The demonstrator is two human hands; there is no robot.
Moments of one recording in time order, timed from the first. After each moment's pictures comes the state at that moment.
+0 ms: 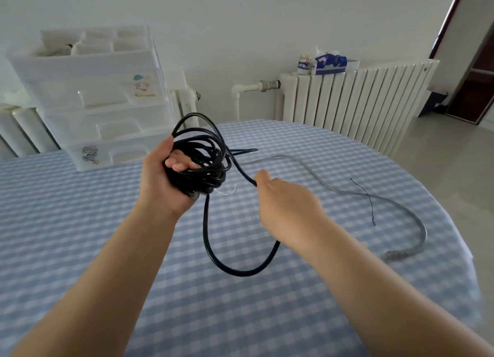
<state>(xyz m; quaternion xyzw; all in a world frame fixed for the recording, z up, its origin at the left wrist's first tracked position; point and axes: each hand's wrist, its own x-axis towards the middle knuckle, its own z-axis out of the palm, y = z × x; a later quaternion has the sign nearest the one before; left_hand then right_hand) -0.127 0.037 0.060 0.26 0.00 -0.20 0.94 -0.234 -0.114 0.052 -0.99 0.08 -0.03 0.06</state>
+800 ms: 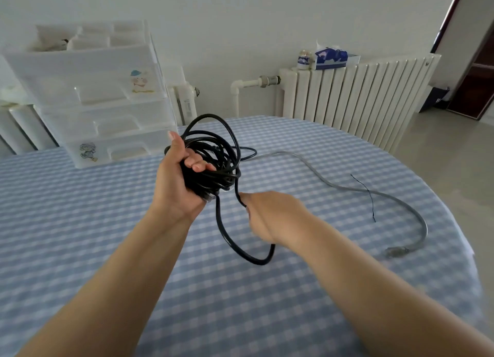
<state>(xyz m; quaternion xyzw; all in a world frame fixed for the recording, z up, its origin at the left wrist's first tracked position) -0.146 0.017 0.054 0.34 -0.04 -0.14 0.93 -0.218 -0.111 0.030 -0.99 0.01 0.08 0.09</state>
